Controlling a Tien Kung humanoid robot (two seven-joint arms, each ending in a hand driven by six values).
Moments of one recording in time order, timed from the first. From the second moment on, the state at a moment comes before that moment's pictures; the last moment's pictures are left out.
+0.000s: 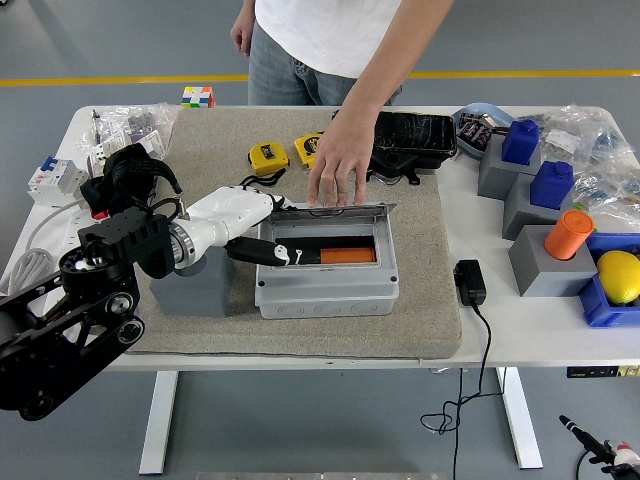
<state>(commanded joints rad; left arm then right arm) -0.52 0.39 -0.82 -1.61 2.00 -0.33 0.32 0.24 -0.09 1.38 0.18 -1.73 -0.11 -0.08</state>
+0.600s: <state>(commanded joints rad) -0.54 0.42 -0.81 -1.71 2.01 -0.32 0.31 0.24 -0.10 1.39 0.18 -1.74 -0.11 -0.09</state>
